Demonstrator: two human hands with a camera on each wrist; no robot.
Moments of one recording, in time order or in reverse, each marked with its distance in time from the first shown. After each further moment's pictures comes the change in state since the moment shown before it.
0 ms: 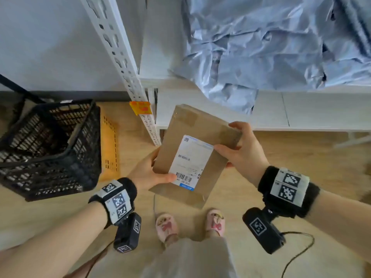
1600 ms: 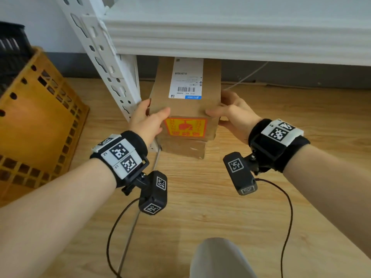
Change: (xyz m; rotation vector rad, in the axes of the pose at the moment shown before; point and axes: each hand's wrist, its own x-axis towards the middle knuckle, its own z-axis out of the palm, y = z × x) left_hand 0.458 -0.303 0.069 -0.347 0.598 0.176; right_hand 0.407 0.393 0.253 0.369 -0.340 -0.105
